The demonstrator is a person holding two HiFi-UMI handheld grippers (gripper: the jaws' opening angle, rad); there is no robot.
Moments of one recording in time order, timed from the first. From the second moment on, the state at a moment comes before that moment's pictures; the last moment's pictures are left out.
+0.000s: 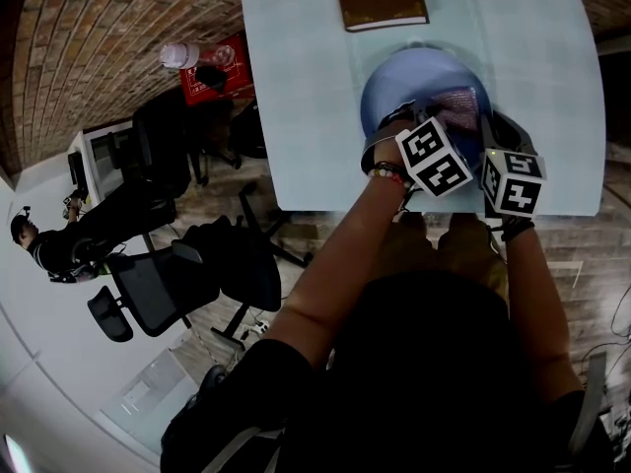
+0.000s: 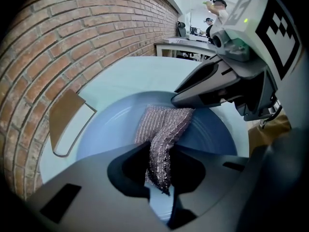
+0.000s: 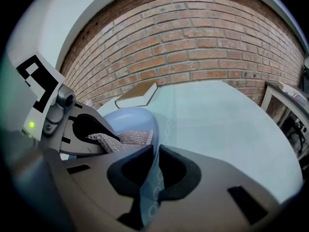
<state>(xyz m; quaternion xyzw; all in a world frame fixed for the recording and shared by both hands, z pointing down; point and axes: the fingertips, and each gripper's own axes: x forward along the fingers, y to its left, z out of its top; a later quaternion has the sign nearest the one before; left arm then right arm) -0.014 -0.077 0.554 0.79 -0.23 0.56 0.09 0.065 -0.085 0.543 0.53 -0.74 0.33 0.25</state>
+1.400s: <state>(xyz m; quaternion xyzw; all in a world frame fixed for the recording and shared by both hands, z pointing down) -0.107 -0.083 0.557 0.70 -0.28 0.63 0.17 0.064 -0.087 0.548 0.51 -0.75 0.32 0.26</state>
